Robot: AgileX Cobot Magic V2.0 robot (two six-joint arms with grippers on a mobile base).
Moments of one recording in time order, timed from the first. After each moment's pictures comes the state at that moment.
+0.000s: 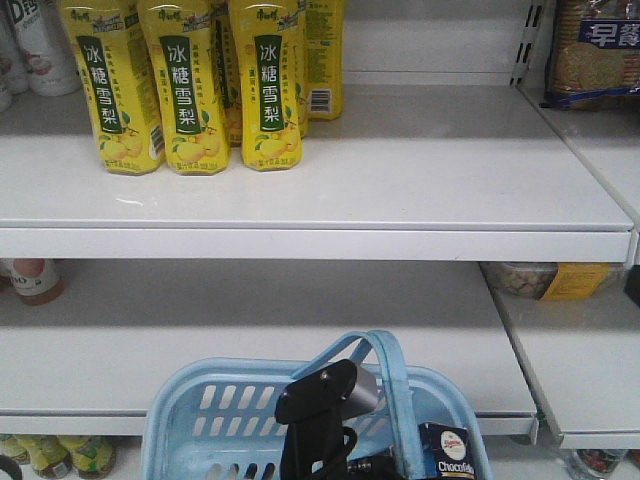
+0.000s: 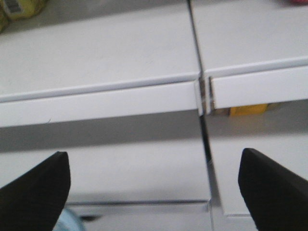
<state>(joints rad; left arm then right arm) -1.25 1.43 -0.89 -1.51 -0.03 0.34 -0.05 0.70 -0.77 0.28 0.68 -0.08</state>
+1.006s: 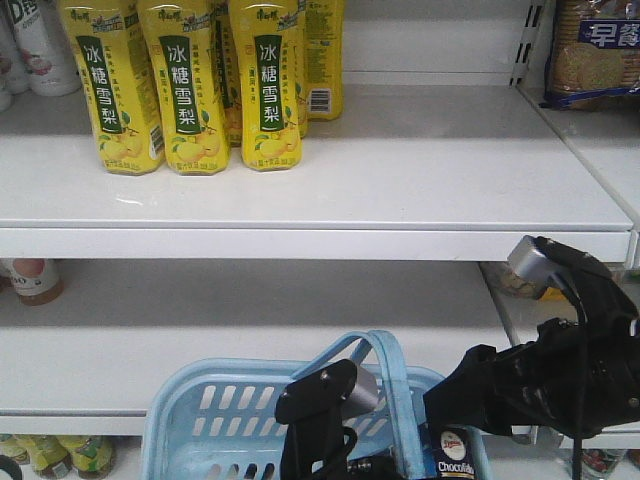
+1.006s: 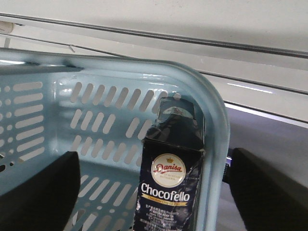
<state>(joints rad) -1.25 1.43 -0.89 -1.51 -0.03 0.34 0.21 1.15 -0.82 0.61 0.97 -0.21</state>
